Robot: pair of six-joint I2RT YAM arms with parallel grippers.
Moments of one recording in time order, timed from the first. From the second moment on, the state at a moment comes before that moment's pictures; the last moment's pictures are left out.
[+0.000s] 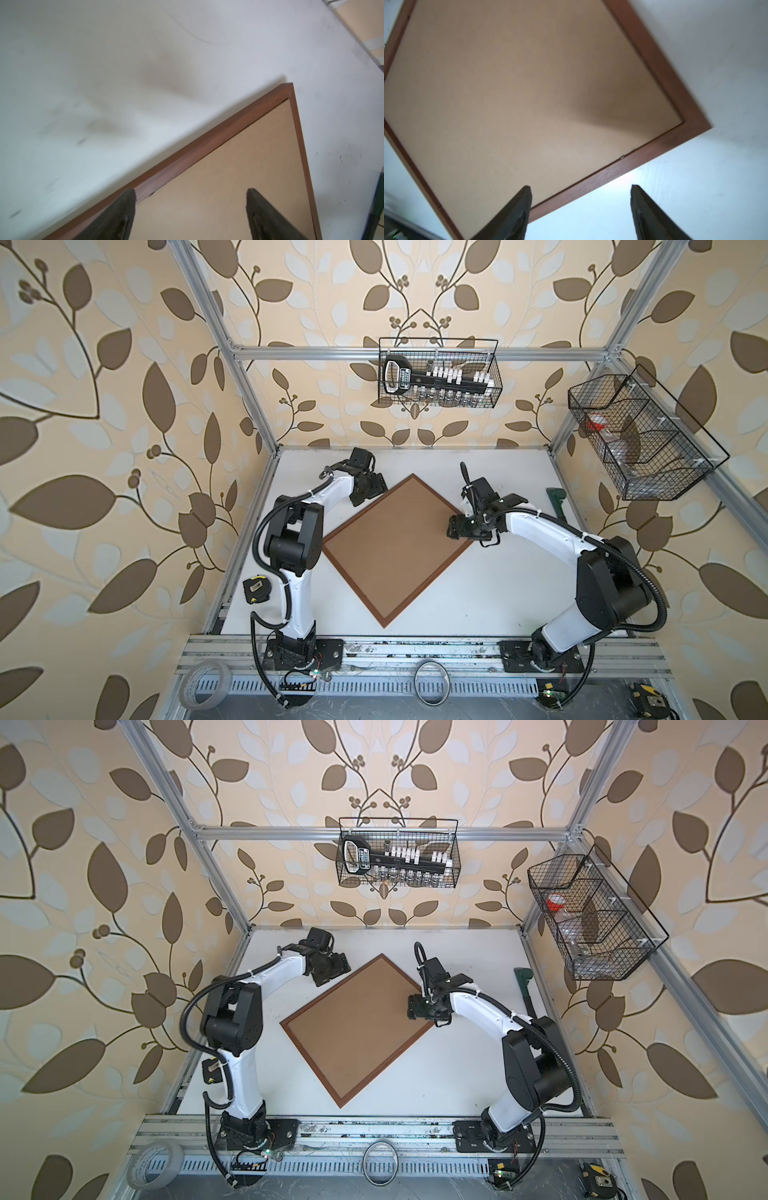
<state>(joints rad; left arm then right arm) -0.24 1.90 1.47 -0.59 0.07 -0.69 0.42 1.61 1.16 -0.71 -0.05 0.39</state>
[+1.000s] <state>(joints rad) -0.09 1.27 0.62 -0.41 0.27 -1.01 0.42 2.09 1.54 -0.61 0.01 0.19</state>
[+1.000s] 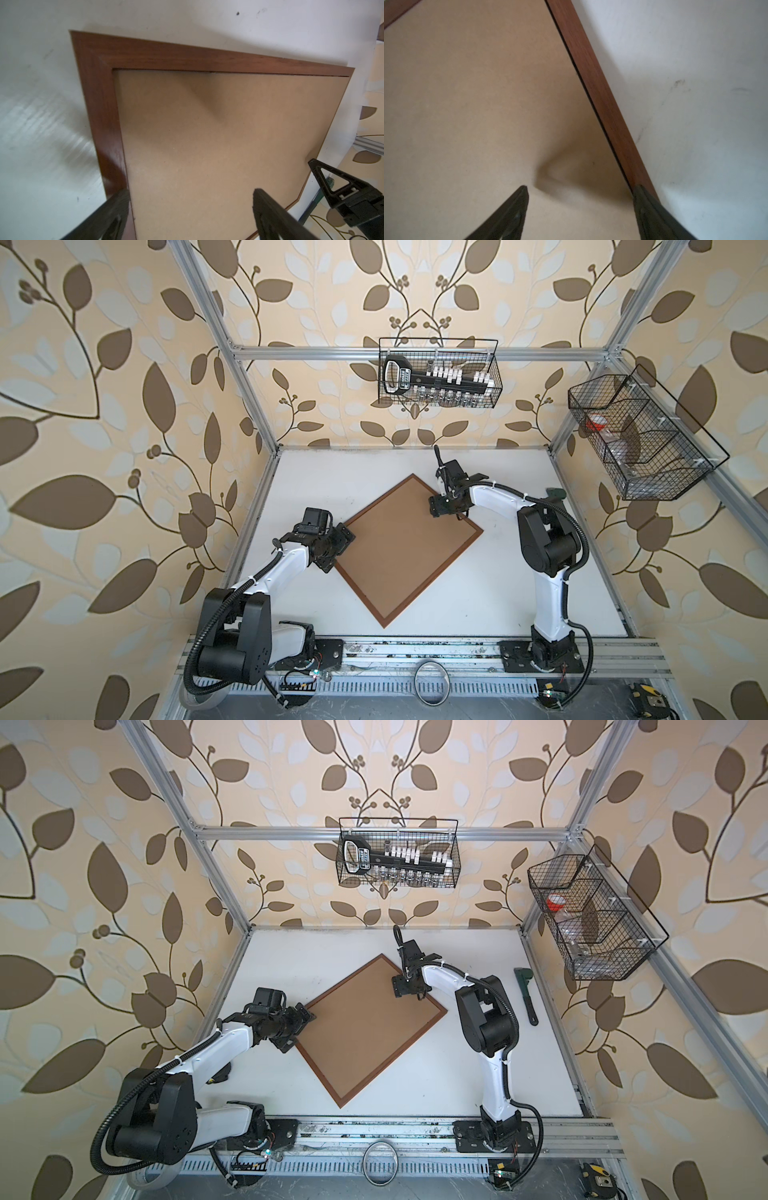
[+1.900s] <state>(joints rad) -0.11 1.35 0.61 -0.25 0.33 -1.03 0.47 2.16 1.77 -0.65 -0.02 0.16</state>
